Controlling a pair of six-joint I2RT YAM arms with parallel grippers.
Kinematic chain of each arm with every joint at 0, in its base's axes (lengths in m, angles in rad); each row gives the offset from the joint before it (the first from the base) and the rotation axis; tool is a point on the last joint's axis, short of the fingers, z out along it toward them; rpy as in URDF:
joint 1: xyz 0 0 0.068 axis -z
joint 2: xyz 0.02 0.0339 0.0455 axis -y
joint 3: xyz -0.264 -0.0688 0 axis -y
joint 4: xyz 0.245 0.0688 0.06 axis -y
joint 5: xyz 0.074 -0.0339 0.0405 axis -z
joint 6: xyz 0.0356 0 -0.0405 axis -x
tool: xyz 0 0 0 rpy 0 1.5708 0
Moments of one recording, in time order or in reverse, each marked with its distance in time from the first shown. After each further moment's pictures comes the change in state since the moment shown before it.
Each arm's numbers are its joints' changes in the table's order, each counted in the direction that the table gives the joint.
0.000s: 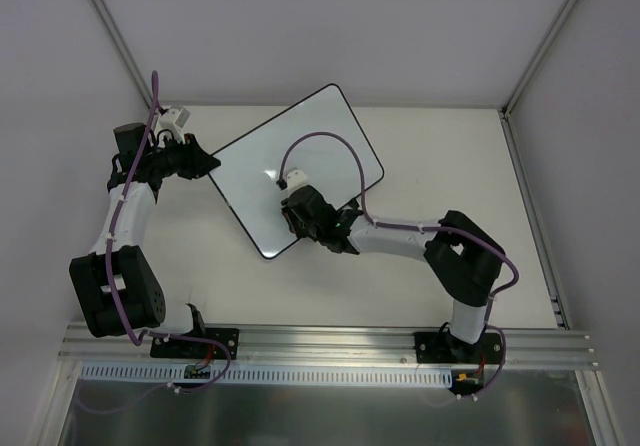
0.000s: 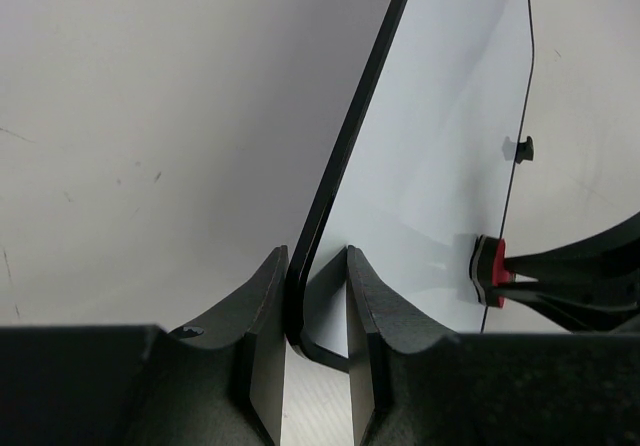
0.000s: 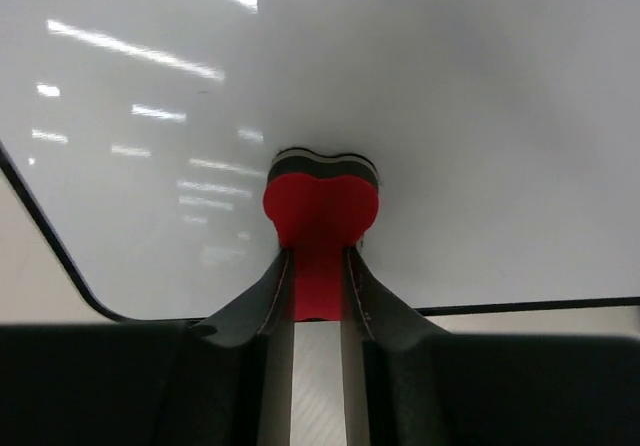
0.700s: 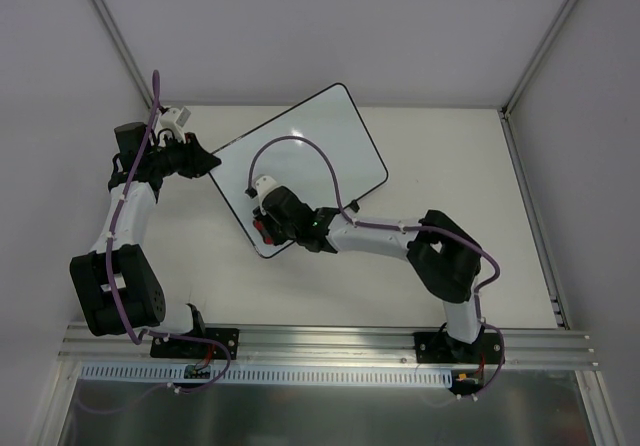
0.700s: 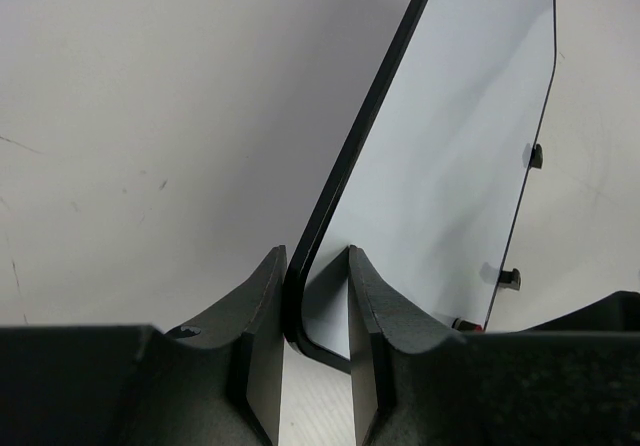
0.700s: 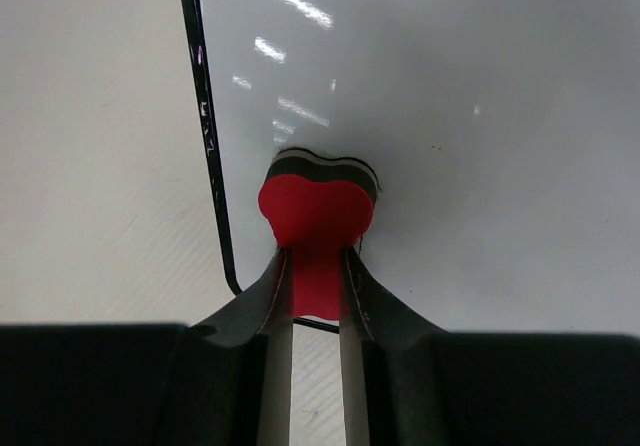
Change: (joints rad) left arm 0.002 -0.005 0.000 0.021 -0.001 -0.007; right arm -0.073 -0.109 0.212 -0.104 -0.121 0.037
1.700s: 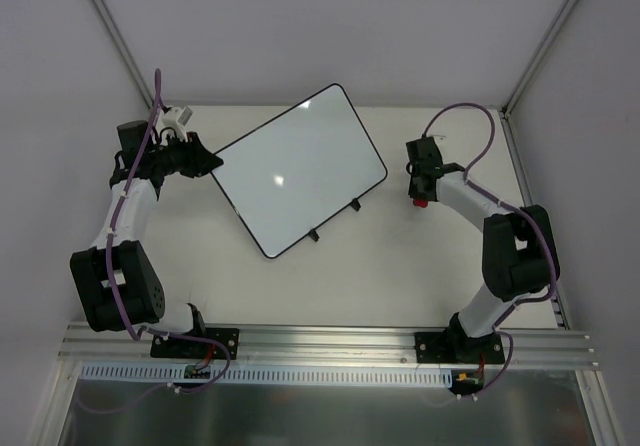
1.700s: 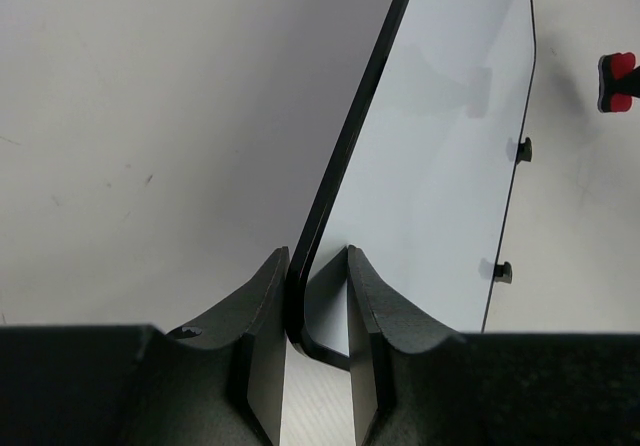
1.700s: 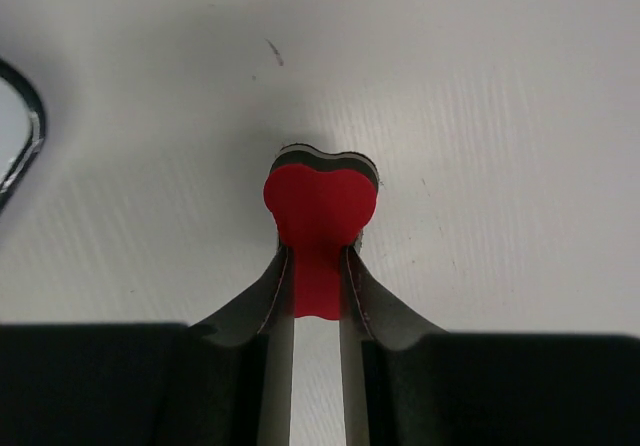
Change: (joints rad) left arm 0.012 -0.024 0.021 -0.025 -0.003 0.016; right arm 0.773 0.299 -0.277 -0.323 0.248 -0.139
